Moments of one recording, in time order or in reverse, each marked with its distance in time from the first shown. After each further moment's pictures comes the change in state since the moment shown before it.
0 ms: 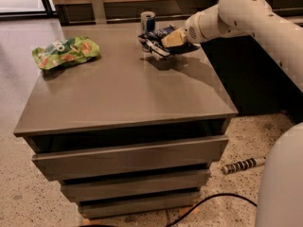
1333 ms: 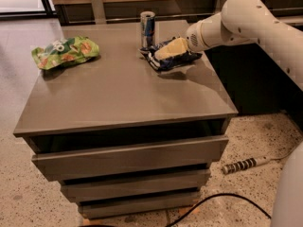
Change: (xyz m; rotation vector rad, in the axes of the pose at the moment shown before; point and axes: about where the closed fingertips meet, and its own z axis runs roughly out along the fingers) arm 0.024 0.015 -0.009 -0.044 0.022 0.050
